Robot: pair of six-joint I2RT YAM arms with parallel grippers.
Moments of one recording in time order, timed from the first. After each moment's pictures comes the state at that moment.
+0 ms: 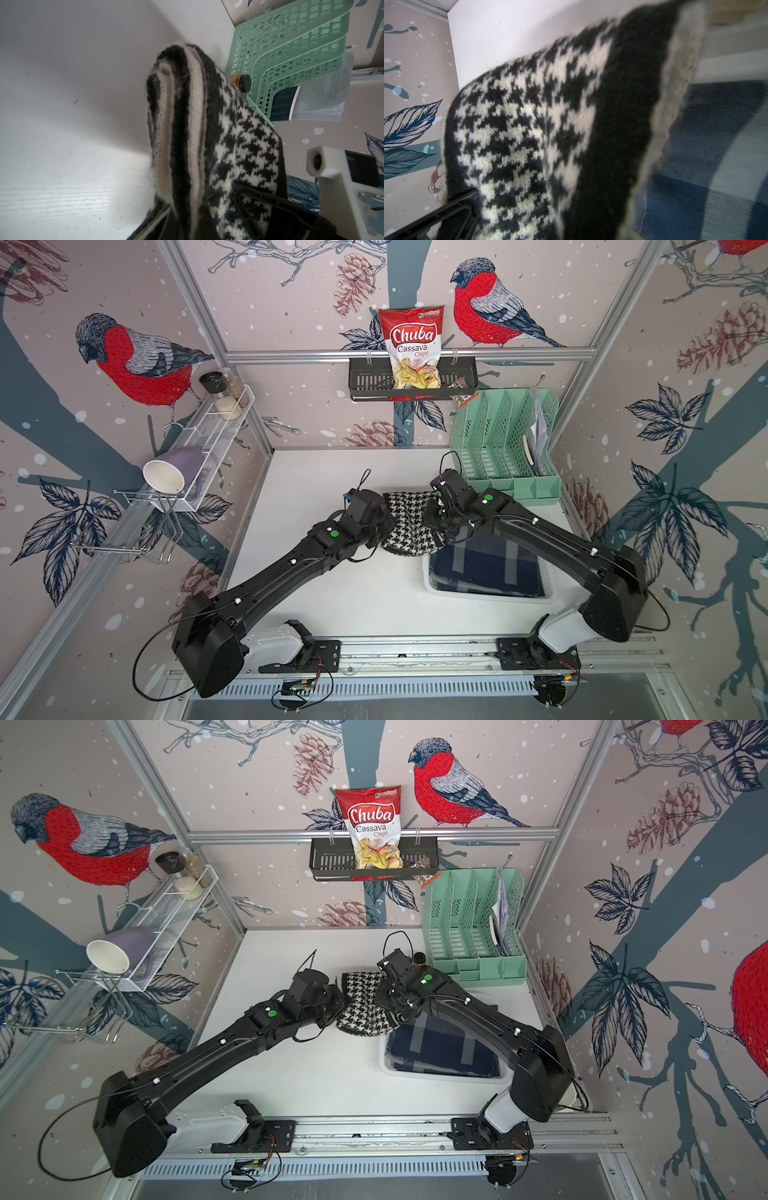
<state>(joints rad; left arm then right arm) -0.76 1.27 1.01 -0.43 -0.02 -1.28 0.81 1.49 1.30 -0.78 -0.03 0.95</state>
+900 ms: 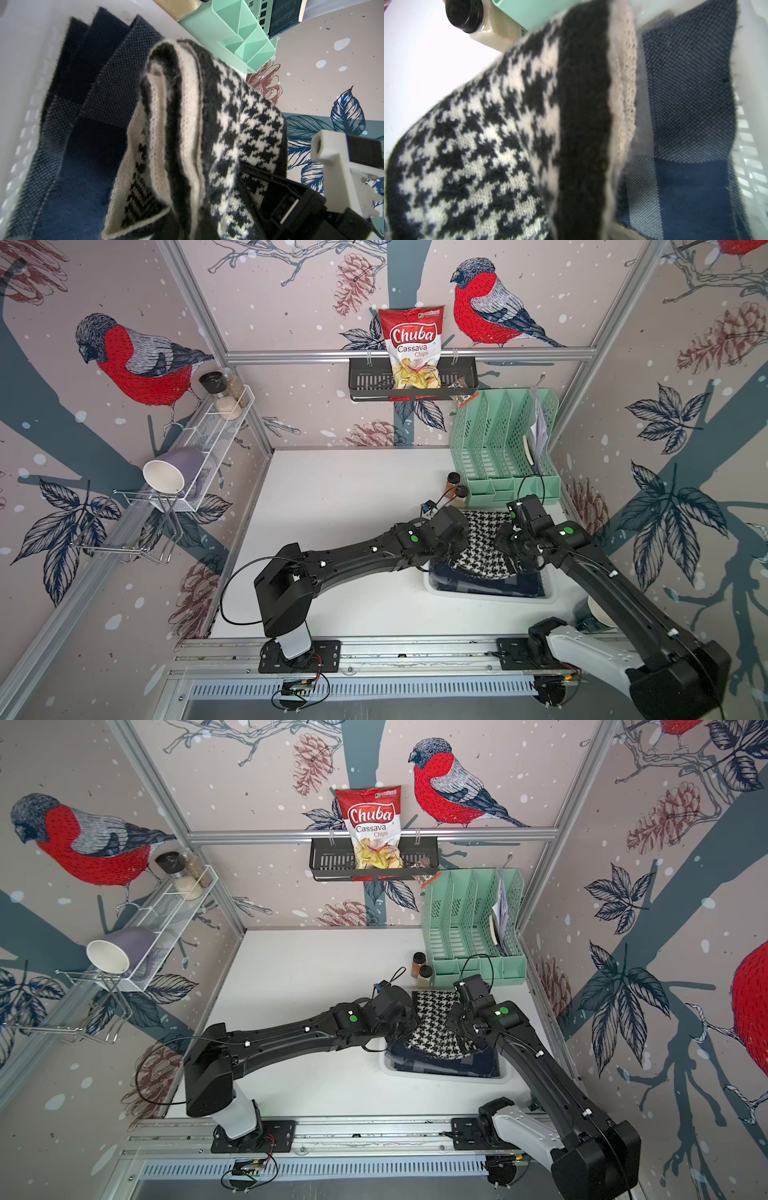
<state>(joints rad) -1.11 1.70 1.33 -0.36 -0.05 -1.39 0.41 1.04 0.92 -0.99 0.05 0.81</state>
